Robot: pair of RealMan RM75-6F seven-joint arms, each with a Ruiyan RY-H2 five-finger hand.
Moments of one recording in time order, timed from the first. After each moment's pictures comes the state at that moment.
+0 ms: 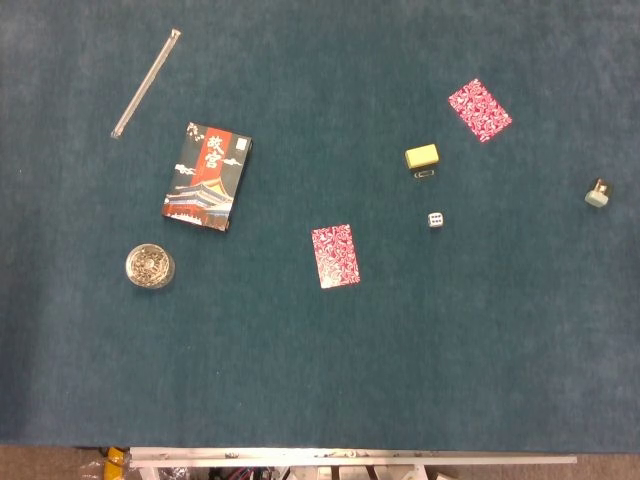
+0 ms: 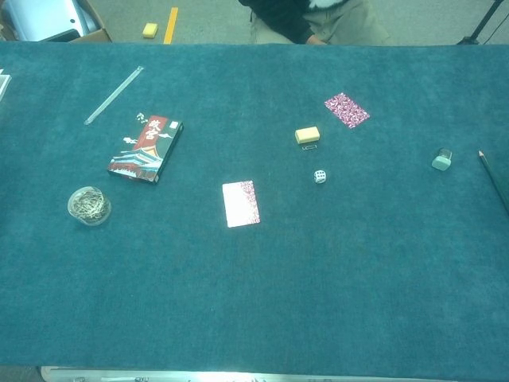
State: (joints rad) left arm -0.08 -1.12 -0.05 -1.64 1.48 1.51 0.13; right arm 0.17 -1.13 0.05 -1.66 -1.60 1.38 -0.01
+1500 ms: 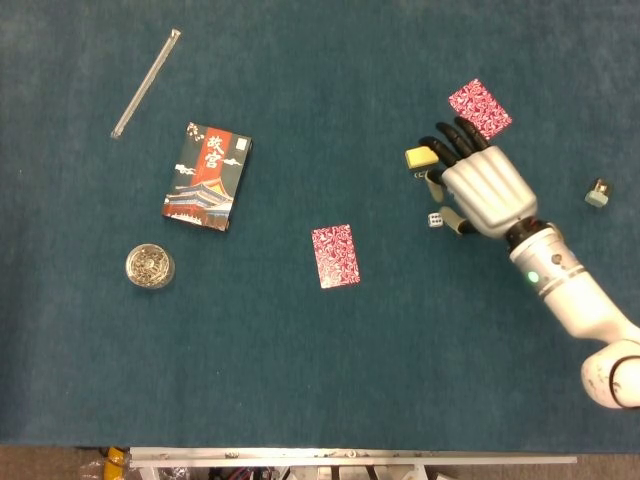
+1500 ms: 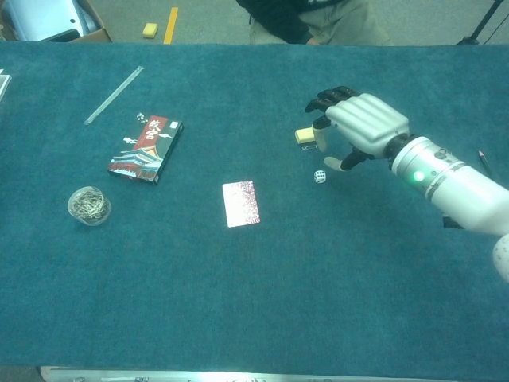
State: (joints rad) left arm -0.08 -1.13 -0.05 -1.54 1.48 1.48 0.00; right arm 0.63 -1.62 0.13 -1.41 -1.30 0.94 -0.44
